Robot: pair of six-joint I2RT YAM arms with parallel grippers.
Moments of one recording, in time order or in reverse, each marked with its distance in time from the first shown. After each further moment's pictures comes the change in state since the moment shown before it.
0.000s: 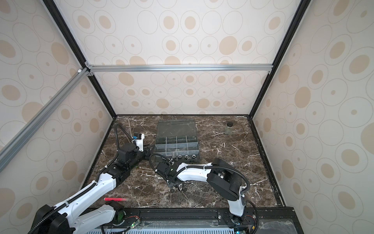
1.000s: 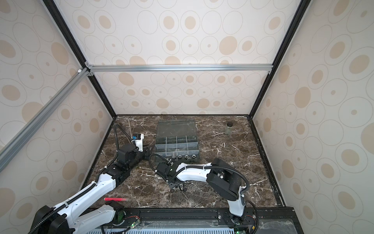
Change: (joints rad) left arm 0.000 -0.008 -0.006 0.000 -0.010 0.000; right arm 0.004 0.001 0.004 -0.041 0.029 -0.134
